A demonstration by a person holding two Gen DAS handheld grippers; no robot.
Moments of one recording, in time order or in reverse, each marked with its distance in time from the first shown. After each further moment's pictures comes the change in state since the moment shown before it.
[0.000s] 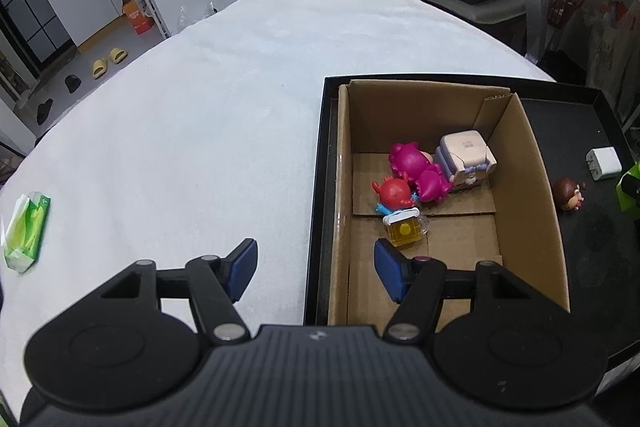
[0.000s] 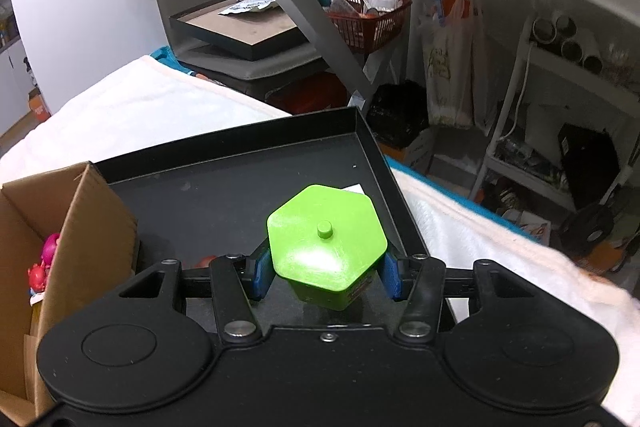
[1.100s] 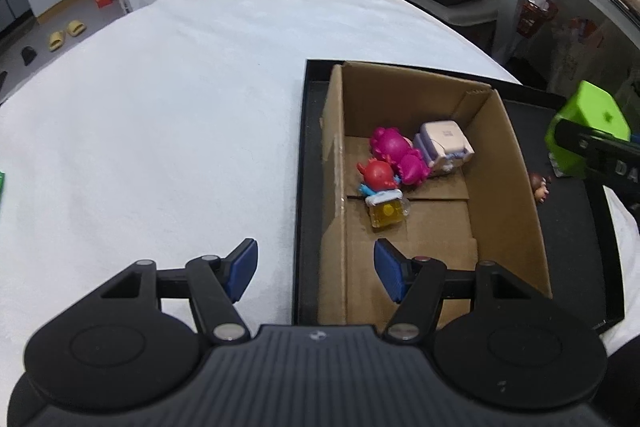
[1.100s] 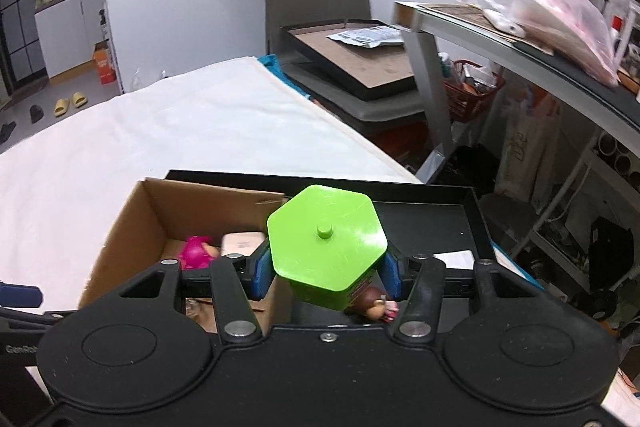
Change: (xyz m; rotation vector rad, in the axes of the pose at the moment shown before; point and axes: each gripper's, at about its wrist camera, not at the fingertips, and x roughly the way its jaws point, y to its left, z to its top) left arm 0.009 0.034 -0.011 -0.034 0.040 -0.199; right arm -0.074 0.123 0.028 -0.247 -0.040 0.099
